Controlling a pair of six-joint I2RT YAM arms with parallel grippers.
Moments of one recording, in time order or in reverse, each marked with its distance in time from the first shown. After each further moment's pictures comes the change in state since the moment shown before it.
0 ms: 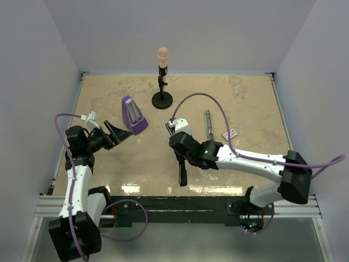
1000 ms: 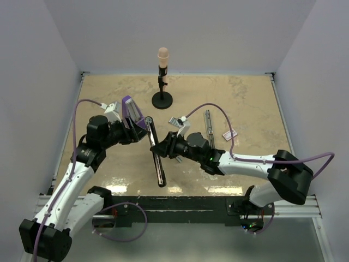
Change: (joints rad) left arm -0.521 -0.024 0.244 -0.235 -0.507 0.032; right arm -0.120 -0.027 -0.370 1.048 -0.634 0.443
